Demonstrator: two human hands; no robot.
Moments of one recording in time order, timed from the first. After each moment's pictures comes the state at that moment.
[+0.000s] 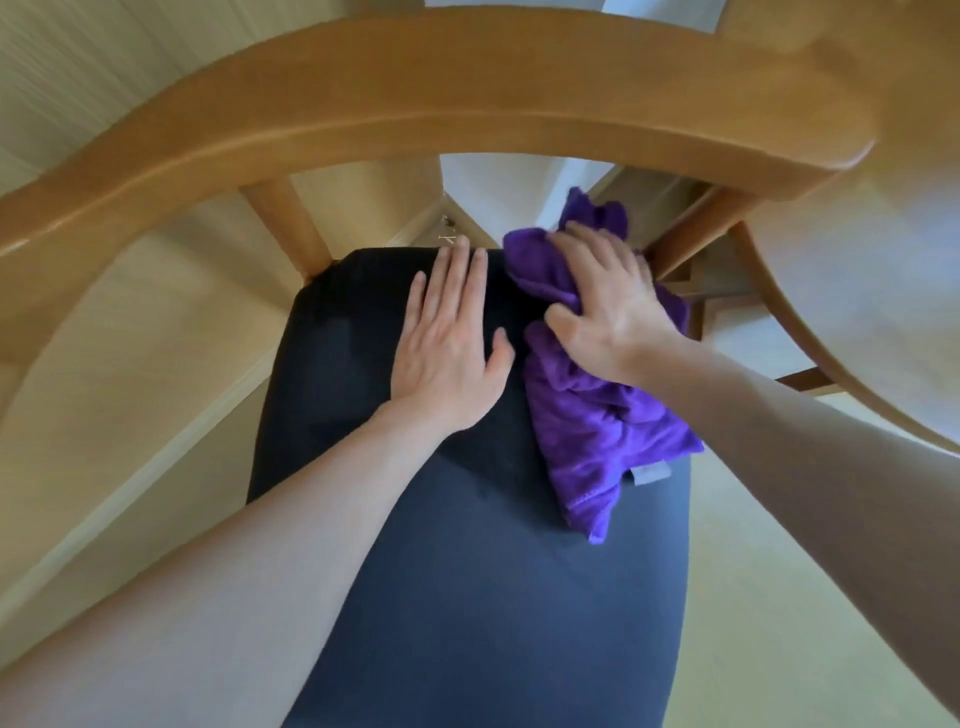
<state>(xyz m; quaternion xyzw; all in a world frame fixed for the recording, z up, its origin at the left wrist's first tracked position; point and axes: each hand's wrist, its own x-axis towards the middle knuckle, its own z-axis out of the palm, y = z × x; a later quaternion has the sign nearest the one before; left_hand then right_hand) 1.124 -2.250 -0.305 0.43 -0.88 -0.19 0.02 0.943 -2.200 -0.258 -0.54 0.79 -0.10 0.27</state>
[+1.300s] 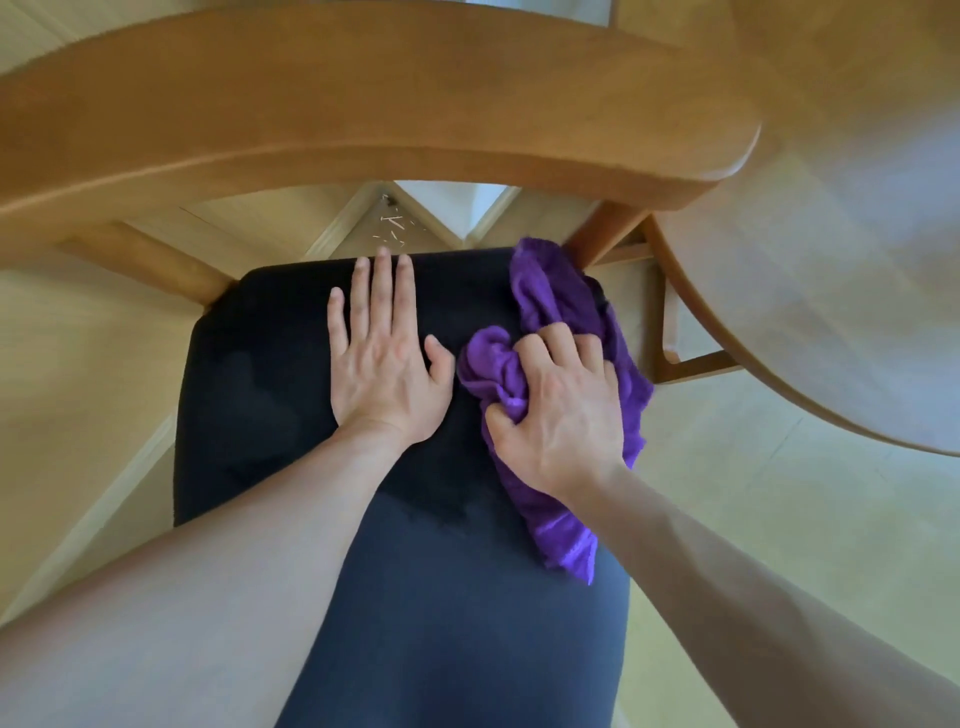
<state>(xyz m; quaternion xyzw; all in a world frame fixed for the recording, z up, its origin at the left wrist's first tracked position) 1.090 -2.243 -0.330 0.48 -0.87 -0.07 -0.03 0.963 -2.125 -0.273 -0.47 0.85 -0.08 0.21</state>
